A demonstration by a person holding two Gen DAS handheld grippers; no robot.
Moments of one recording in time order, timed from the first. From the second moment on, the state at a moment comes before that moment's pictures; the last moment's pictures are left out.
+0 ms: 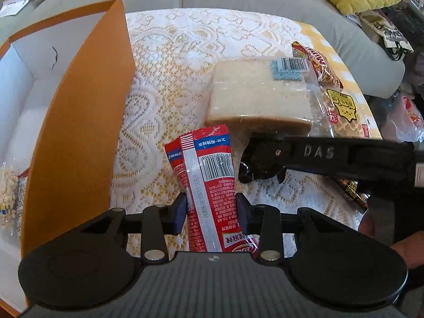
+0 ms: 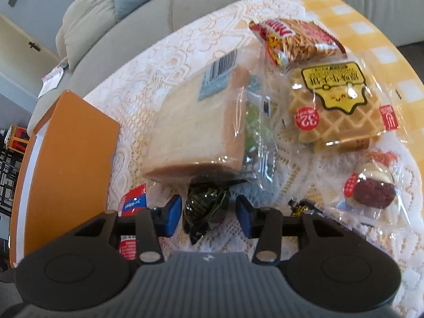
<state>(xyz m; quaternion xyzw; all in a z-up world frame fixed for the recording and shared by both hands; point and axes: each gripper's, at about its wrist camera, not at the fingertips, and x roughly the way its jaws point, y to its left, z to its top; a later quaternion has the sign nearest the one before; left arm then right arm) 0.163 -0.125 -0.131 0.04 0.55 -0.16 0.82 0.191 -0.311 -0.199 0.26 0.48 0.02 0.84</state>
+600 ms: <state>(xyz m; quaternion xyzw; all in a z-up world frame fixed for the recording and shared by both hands) 0.131 -0.096 -0.073 0.03 0.53 -0.17 0.83 0.137 -0.292 -0.159 0.20 0.49 0.03 0.85</state>
